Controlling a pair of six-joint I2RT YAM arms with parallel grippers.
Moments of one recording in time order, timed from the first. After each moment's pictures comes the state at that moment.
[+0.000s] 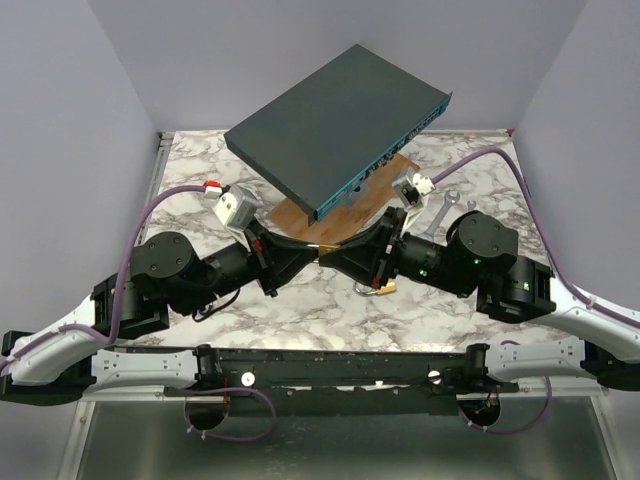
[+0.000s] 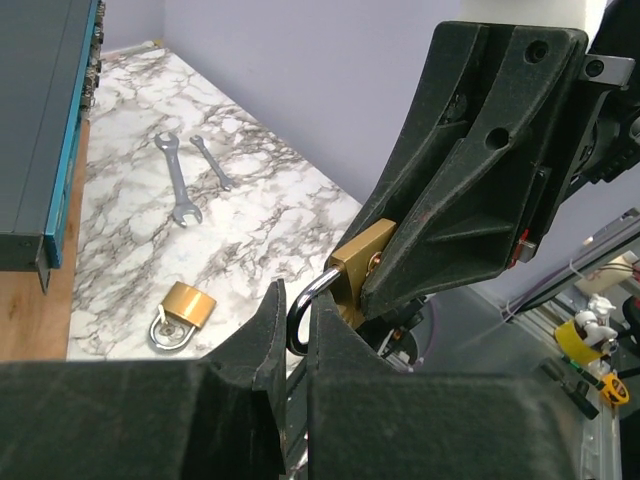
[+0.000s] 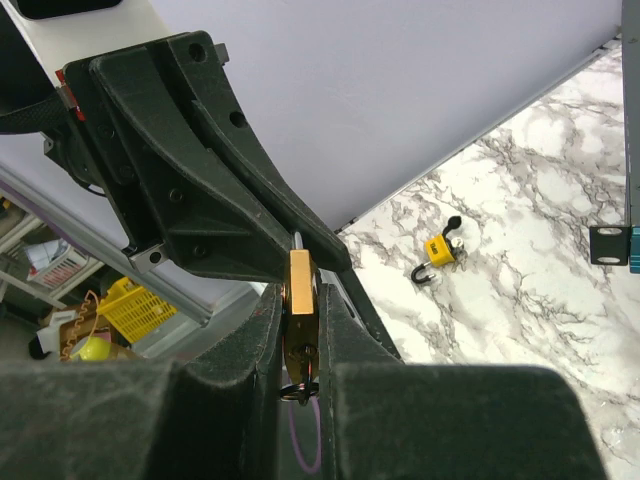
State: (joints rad) left arm -1.32 0.83 1.33 -0.52 -0.25 -0.44; right arm 1.30 1.06 1.35 -0.26 0.10 0.47
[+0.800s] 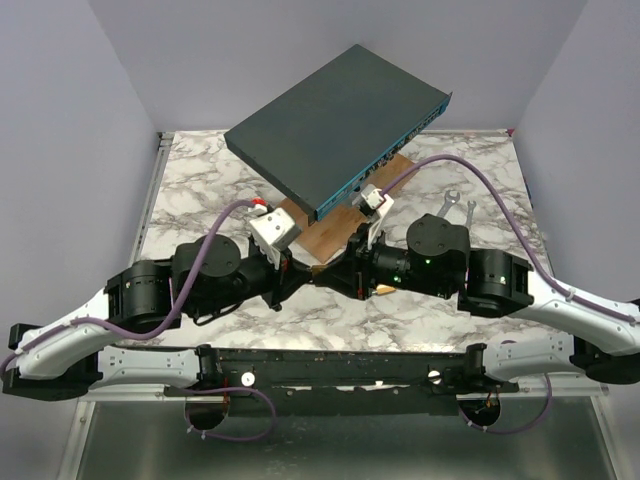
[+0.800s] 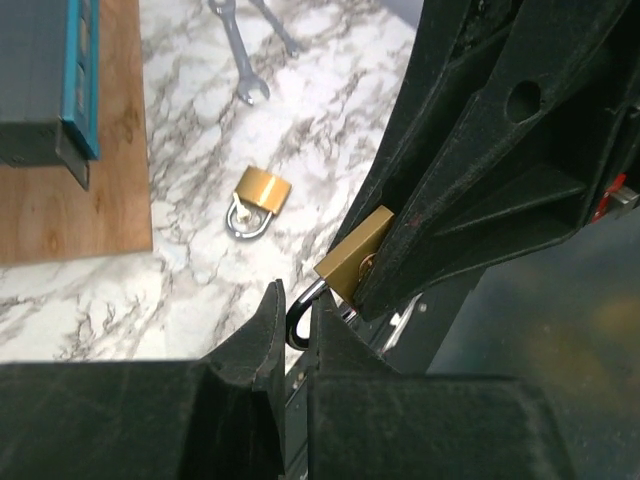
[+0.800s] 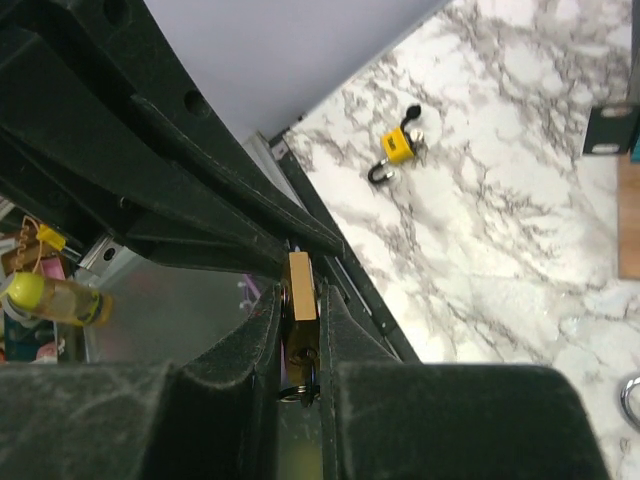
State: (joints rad) left arm -1.33 0.90 1.39 -0.81 -0.26 -0.34; right arm 1.30 1.16 1.41 -0.48 0.12 0.47
